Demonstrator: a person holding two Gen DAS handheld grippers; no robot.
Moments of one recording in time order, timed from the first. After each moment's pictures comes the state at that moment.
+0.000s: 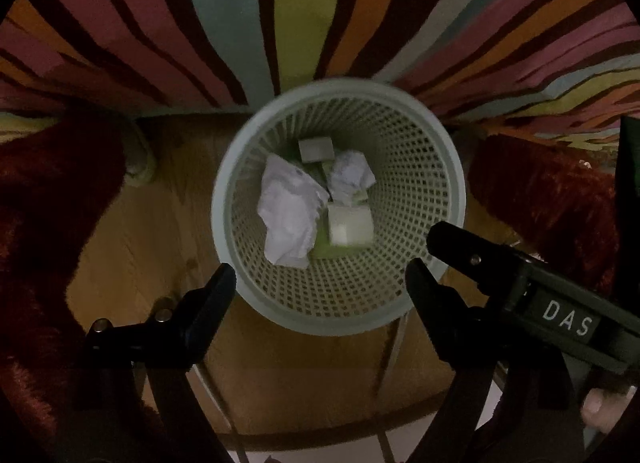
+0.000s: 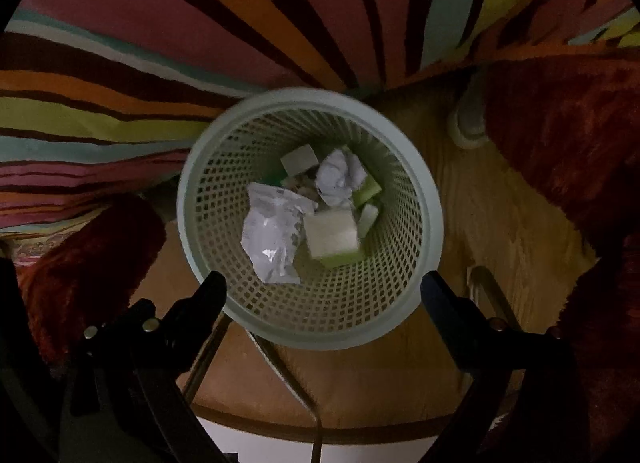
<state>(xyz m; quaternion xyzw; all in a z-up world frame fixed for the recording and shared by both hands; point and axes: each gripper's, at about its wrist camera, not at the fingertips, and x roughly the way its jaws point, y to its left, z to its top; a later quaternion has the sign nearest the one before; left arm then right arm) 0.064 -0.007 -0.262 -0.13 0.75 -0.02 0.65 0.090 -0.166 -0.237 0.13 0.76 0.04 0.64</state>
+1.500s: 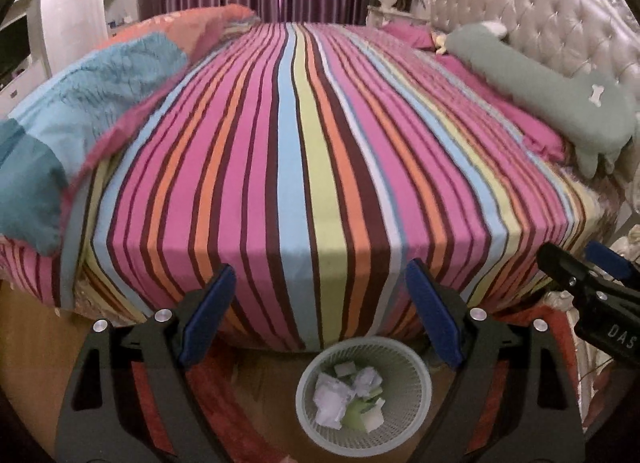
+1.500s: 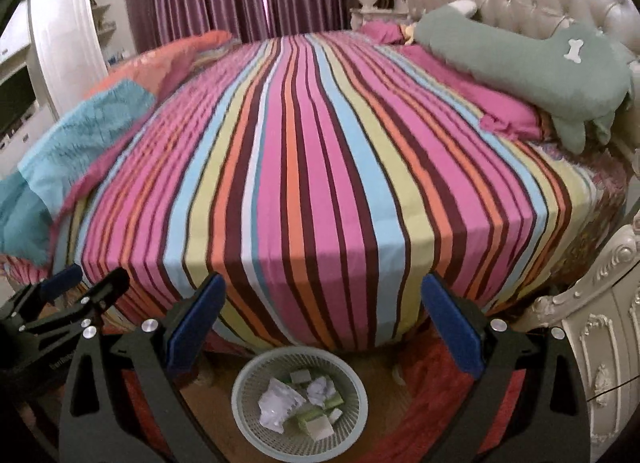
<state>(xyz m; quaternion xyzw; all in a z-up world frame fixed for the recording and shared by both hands) 0.055 0.018 0.016 -0.05 0.40 0.03 0.91 0.062 -0.182 0.032 0.04 0.38 0.07 0.92</state>
